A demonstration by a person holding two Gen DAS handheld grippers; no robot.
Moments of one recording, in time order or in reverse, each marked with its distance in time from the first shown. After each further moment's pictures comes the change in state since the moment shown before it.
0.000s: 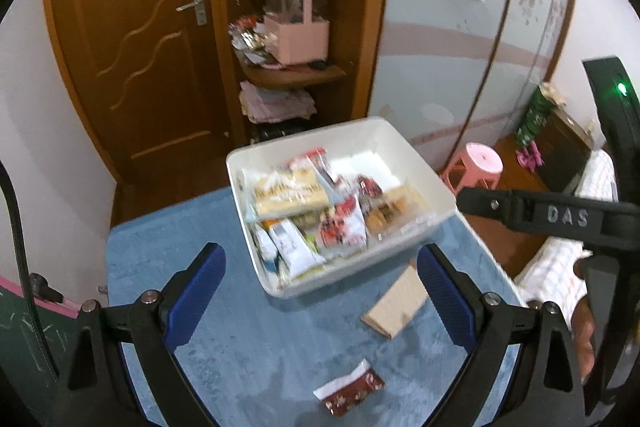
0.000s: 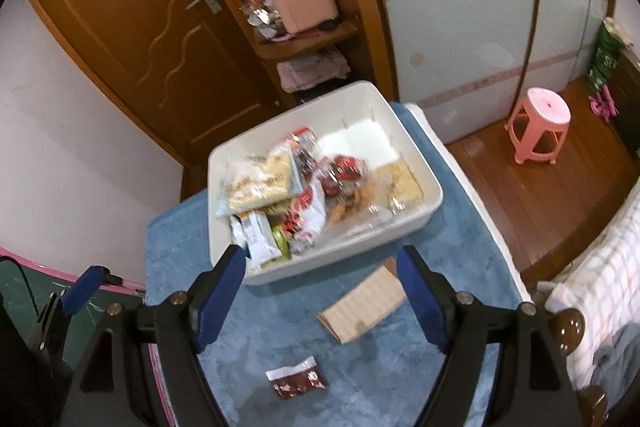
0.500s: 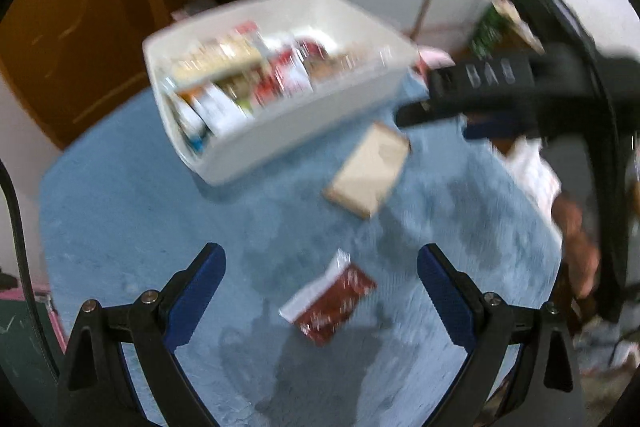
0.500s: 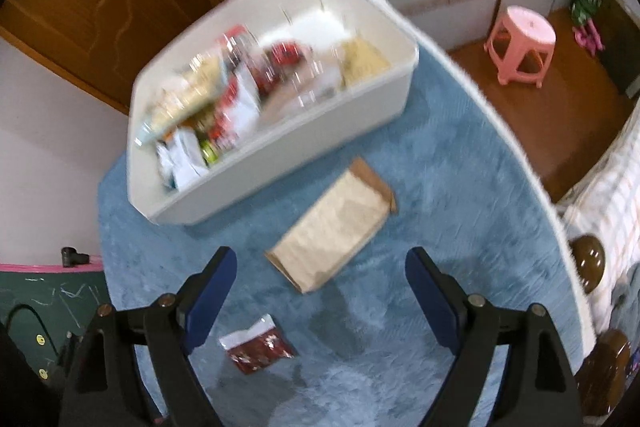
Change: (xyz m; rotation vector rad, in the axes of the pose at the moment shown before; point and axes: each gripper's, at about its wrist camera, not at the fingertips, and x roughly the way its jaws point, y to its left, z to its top) left arm 0.070 -0.018 -0.112 0.158 0.281 -0.177; right arm 0.095 -0.043 -0.066 0.114 0.240 -0.072
